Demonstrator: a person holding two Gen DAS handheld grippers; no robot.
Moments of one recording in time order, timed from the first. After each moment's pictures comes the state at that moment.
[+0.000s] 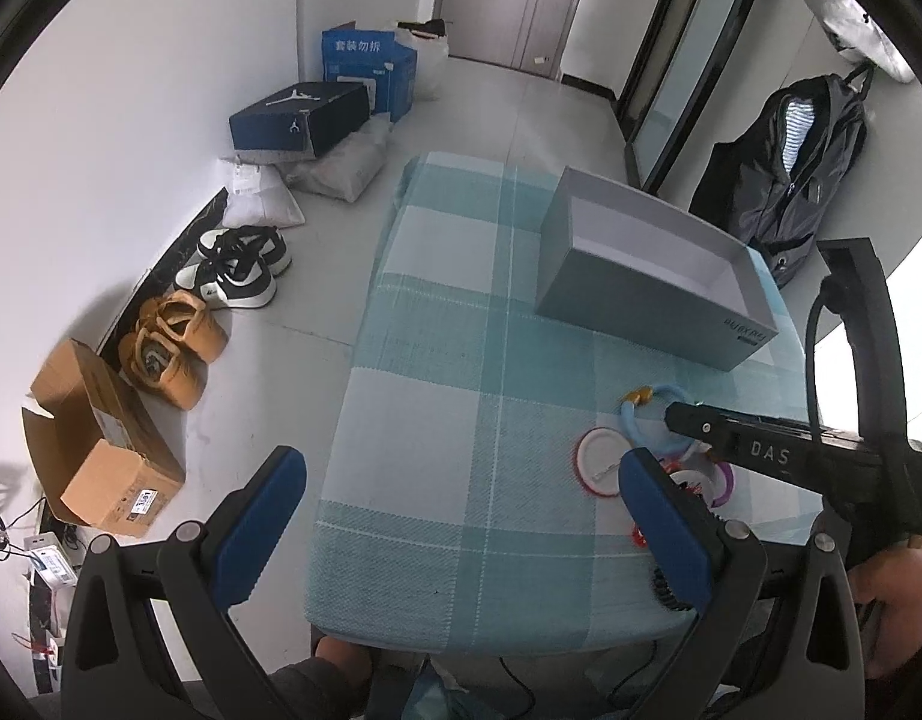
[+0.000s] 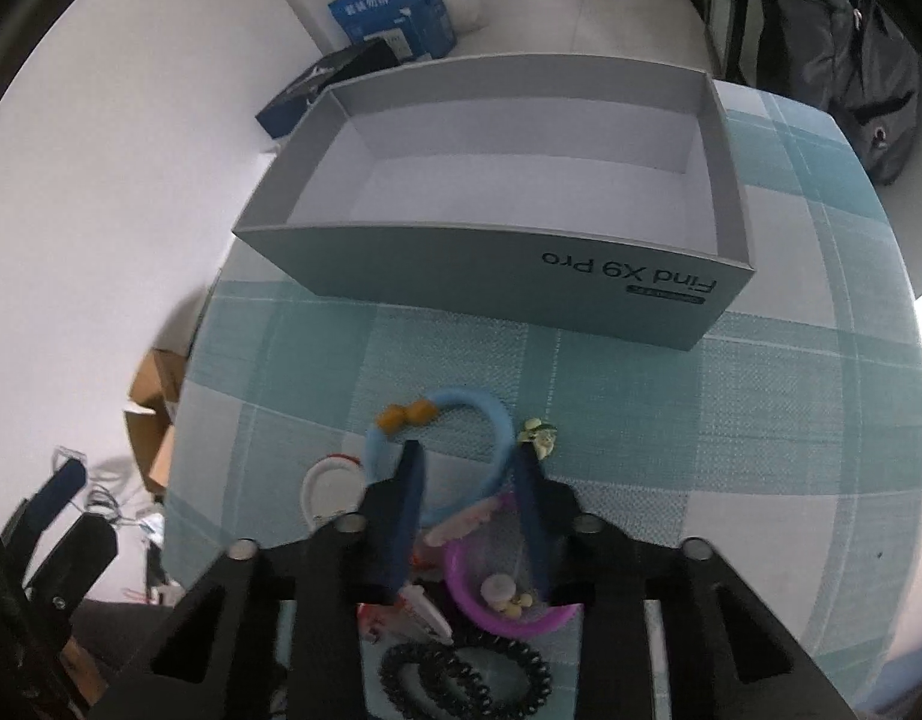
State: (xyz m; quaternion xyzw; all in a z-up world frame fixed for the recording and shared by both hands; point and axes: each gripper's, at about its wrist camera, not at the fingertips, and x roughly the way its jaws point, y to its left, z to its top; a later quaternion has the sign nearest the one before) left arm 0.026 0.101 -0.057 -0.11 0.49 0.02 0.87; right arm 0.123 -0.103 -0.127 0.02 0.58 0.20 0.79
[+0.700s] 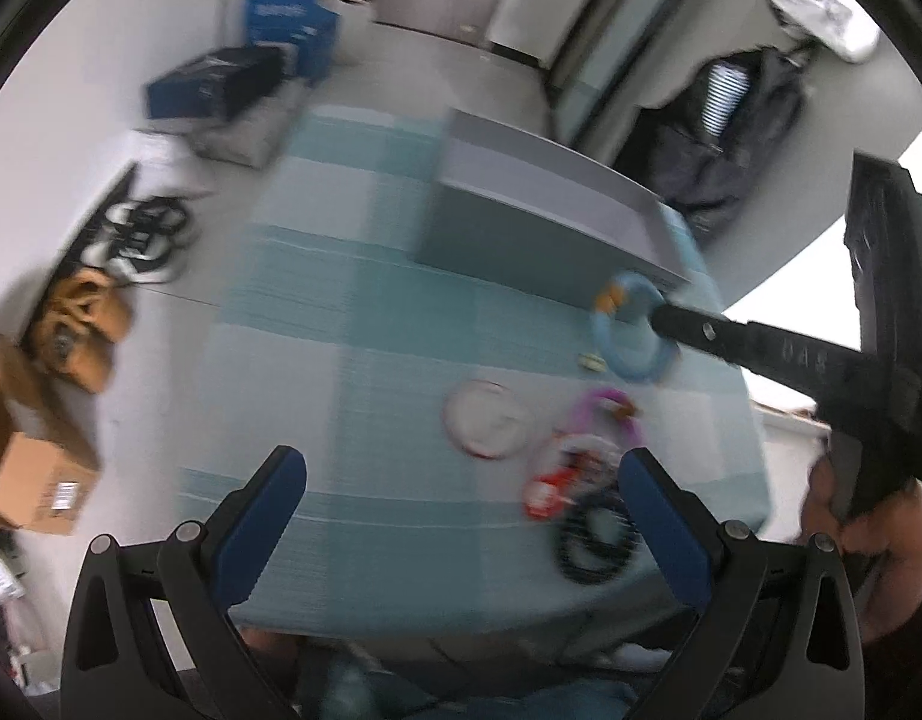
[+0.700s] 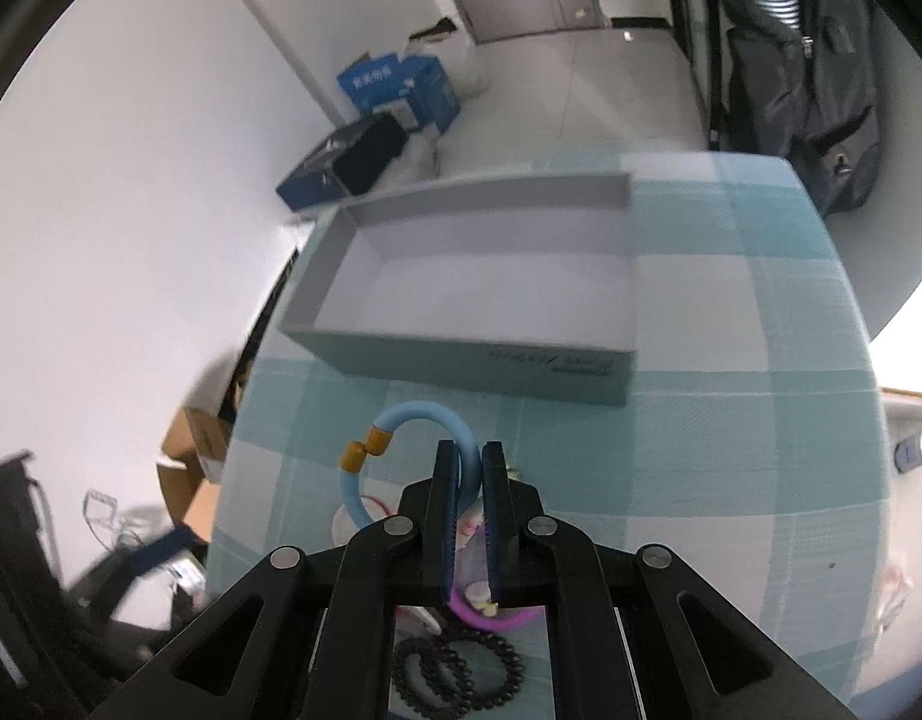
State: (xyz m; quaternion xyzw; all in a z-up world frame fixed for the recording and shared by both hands) left arm 0.031 0.065 -0.070 -0.15 0.51 -0.09 0.84; right arm 0.121 -0.148 -0.084 0.09 0.51 0.21 0.83
